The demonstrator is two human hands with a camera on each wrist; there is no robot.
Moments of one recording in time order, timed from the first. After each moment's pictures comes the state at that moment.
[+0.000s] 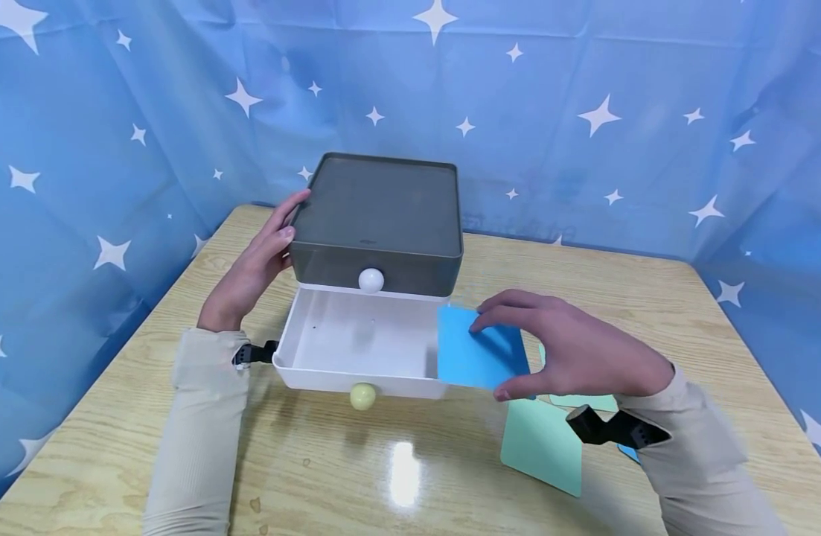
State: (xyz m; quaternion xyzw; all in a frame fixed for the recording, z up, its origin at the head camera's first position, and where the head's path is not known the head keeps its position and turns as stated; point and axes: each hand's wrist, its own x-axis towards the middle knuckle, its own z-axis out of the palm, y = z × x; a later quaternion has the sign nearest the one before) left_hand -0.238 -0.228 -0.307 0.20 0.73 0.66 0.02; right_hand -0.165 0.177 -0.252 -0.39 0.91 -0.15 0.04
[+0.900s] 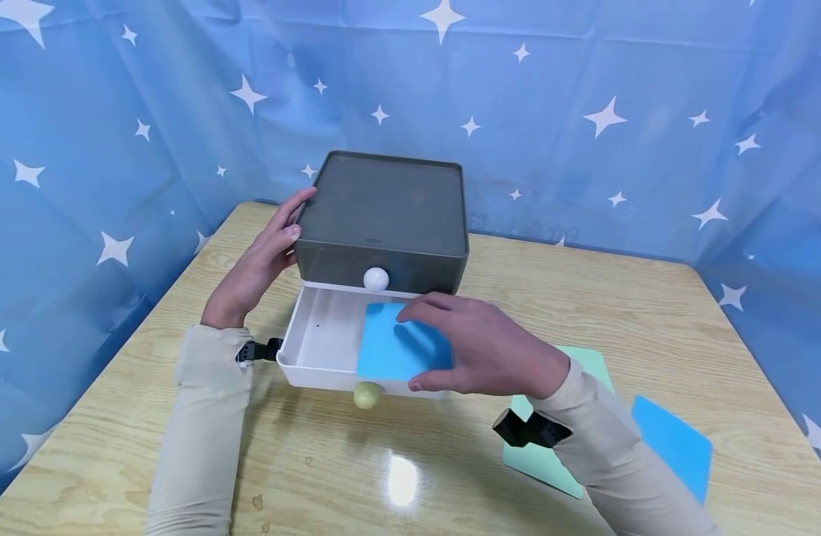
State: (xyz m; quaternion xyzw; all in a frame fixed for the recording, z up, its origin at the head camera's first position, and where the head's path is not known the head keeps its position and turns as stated) left_hand -0.239 -0.229 -0.307 0.20 0.73 0.66 0.02; right_hand -0.166 0.093 -0.266 -0.42 0.90 -0.14 0.01
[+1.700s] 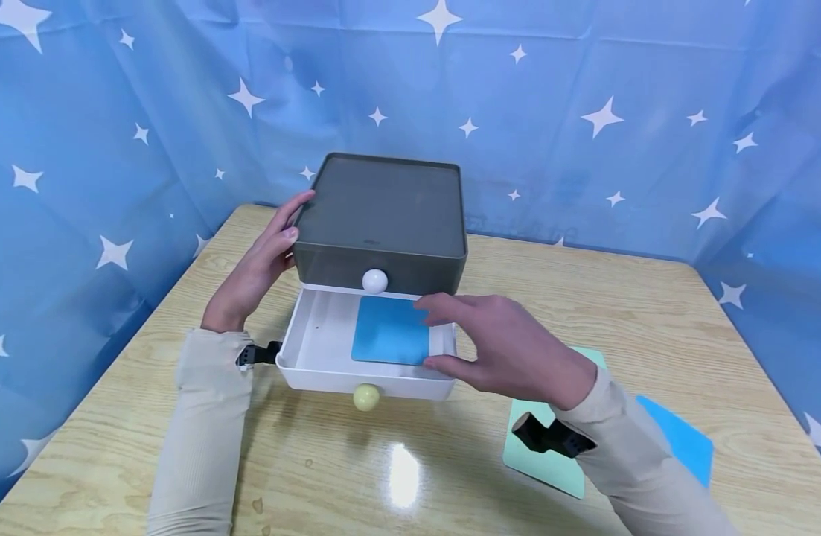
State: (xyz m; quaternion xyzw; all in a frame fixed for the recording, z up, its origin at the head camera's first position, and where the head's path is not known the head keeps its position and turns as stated) left_hand -0.237 -0.227 -0.307 0.19 0.74 0.64 0.01; right_hand -0.161 0.112 -0.262 -0.45 0.87 -0.16 -0.09
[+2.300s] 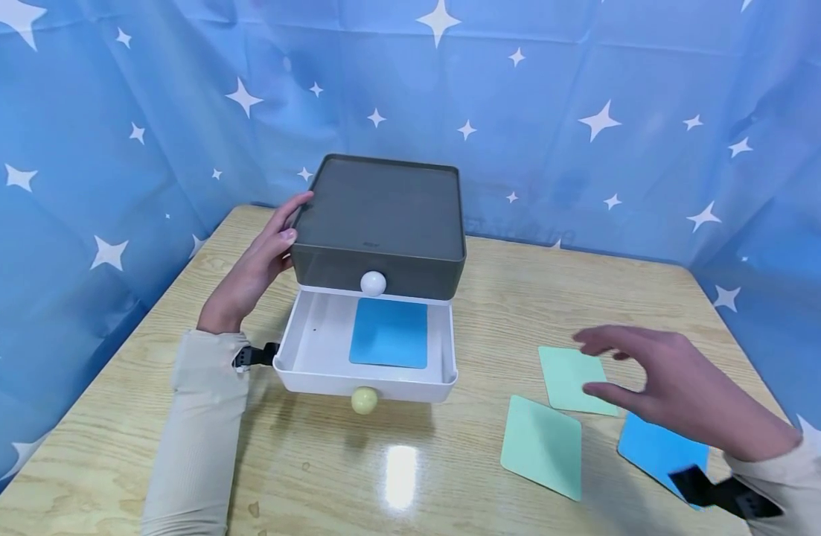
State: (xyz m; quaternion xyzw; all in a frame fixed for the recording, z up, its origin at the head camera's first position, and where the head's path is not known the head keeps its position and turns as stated) left_hand -0.238 -0.228 -0.307 0.19 0.75 0.64 0.01; right_hand -0.140 0.268 -0.279 -0.32 0.94 -0.10 -0.12
